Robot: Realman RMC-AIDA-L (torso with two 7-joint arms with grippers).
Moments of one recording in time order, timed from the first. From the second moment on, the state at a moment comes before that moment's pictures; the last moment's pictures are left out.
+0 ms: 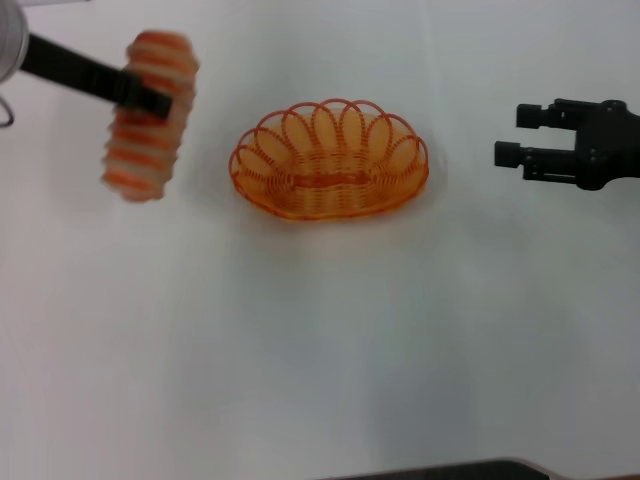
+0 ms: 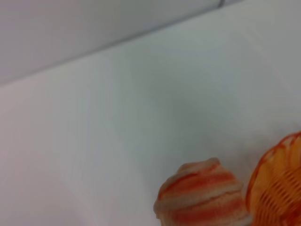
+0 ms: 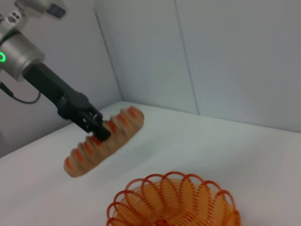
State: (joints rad) left arm -0.71 -2.15 1.03 1.32 2.68 1.52 -2.59; right arm 0.44 2.07 -0.40 -0.79 -2.16 -1.68 1.42
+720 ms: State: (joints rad) left arm -1.04 -2.16 1.24 0.97 2.52 1.42 -2.07; right arm 0.42 2.07 -0.37 -0.78 -2.13 -1.71 1.40
